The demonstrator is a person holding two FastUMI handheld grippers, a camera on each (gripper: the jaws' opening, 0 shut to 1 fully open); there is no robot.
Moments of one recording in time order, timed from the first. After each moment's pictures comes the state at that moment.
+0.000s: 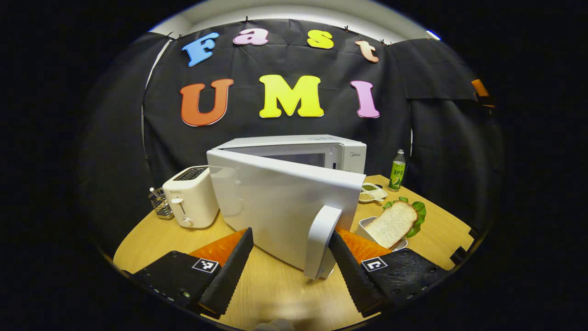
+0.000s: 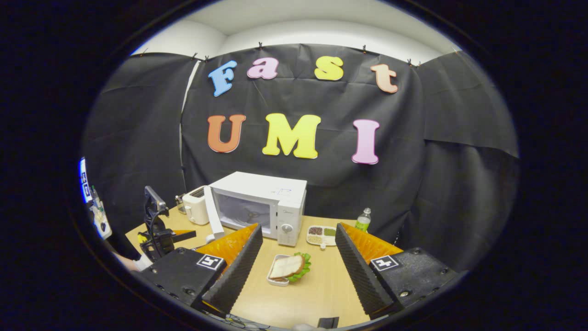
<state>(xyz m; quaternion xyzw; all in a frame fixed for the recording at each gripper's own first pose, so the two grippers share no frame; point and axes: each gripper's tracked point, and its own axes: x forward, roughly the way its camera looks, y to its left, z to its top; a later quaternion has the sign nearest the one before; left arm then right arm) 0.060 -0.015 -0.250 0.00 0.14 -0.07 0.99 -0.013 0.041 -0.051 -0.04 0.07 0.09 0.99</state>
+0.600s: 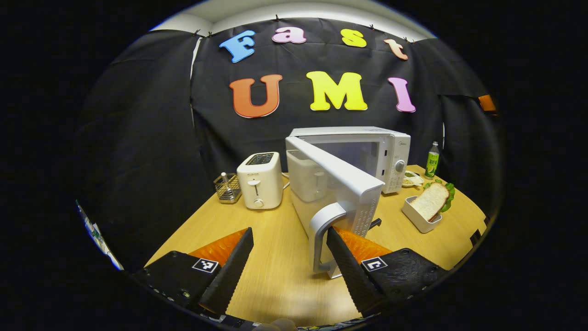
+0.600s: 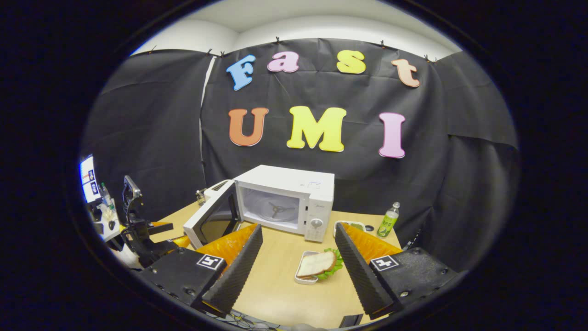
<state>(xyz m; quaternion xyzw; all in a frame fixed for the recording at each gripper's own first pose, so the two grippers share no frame) -0.016 0.129 -0.257 0.01 0.17 0.05 0.98 -0.010 0.109 -0.073 -0.04 0.09 0.14 0.98</state>
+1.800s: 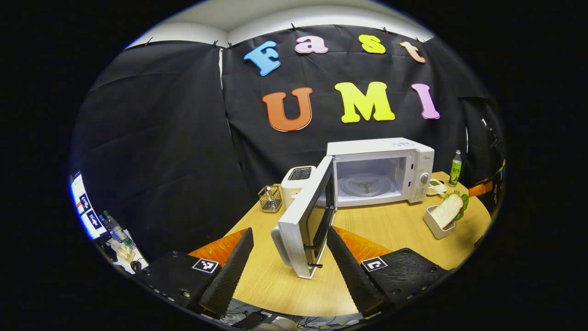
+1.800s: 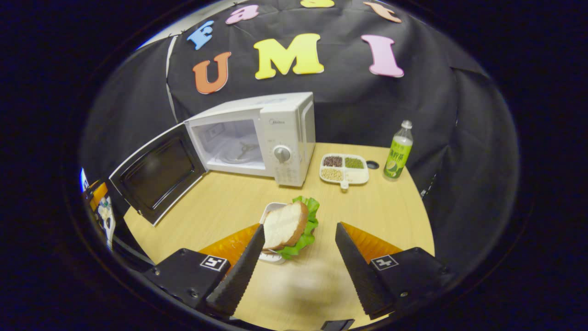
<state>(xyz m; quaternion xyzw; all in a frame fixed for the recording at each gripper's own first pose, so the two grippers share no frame) -0.057 0.150 -0.182 0.04 0.15 0.14 0.98 0.134 0.022 -0.288 0.03 0.31 0.16 0.94</state>
